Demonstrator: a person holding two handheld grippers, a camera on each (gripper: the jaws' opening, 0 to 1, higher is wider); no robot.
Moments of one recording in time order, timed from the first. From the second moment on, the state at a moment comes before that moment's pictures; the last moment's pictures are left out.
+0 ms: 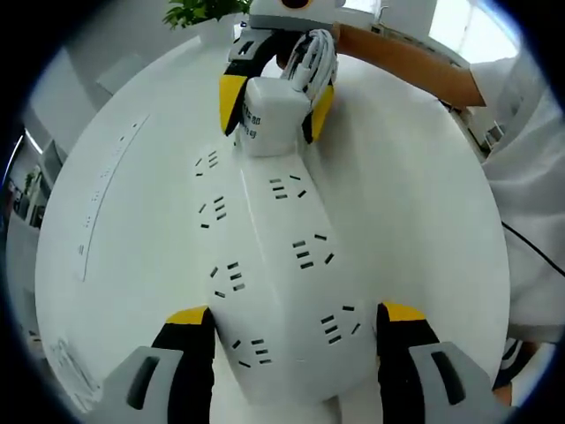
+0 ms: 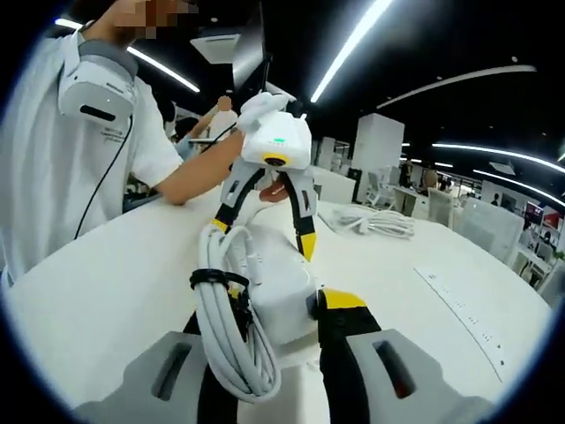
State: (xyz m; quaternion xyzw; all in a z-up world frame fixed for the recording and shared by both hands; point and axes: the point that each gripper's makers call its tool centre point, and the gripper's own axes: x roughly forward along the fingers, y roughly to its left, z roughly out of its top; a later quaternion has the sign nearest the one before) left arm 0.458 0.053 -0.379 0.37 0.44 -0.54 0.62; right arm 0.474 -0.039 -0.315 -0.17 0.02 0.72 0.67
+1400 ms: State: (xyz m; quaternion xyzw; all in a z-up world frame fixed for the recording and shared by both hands) left arm 0.449 0.036 -0.378 0.37 0.39 -0.59 0.60; right arm 0.452 -0.058 -0.319 -0.17 0.04 0.66 0.73
